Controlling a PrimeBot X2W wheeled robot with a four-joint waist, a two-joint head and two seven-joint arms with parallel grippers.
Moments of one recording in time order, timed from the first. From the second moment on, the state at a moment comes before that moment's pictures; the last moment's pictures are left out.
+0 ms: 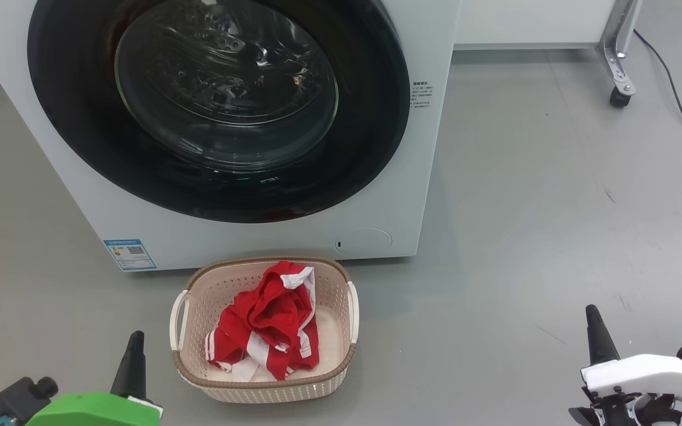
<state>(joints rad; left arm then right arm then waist) 0.08 0.10 -0.13 0.12 -1.18 -0.01 -0.06 0.08 -0.08 0.08 0.17 1.20 0.04 -0.09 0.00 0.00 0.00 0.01</state>
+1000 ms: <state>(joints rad) 0.00 0.11 -0.06 0.21 -1.59 -0.09 0.00 -0.01 -0.10 0.00 0.23 1.59 0.09 -0.01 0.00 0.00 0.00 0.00</state>
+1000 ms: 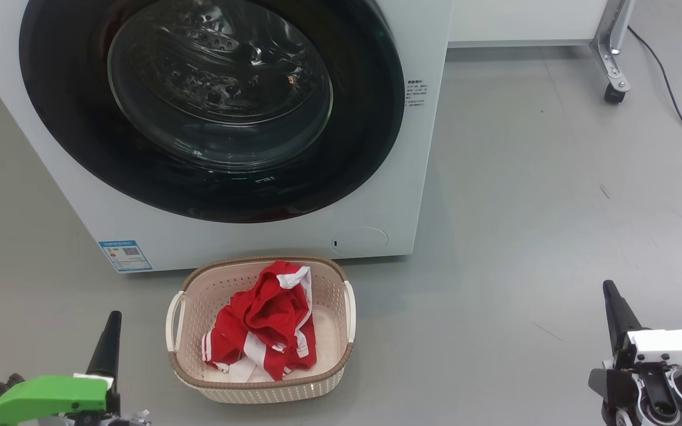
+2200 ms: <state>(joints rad) -0.03 0.11 -0.03 0.25 -1.70 -0.11 0.02 -0.04 -0.11 -0.02 0.26 1.70 0.11 0.01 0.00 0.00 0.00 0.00</state>
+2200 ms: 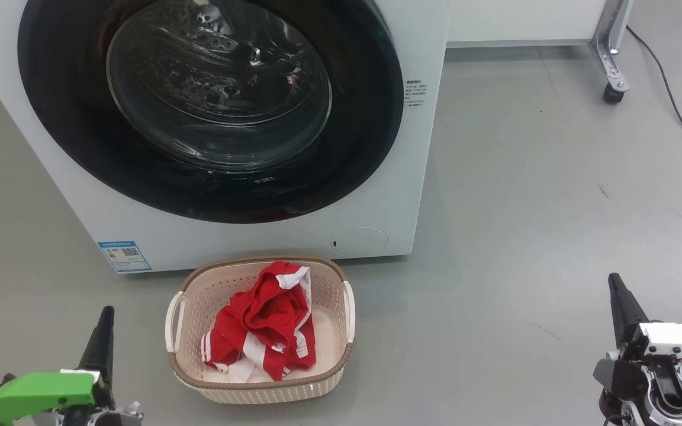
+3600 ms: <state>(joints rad) -0.05 0.11 -0.03 0.27 -1.70 -0.12 0.03 -0.05 -0.11 -0.02 0.27 1.70 0.11 0.02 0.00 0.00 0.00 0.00</state>
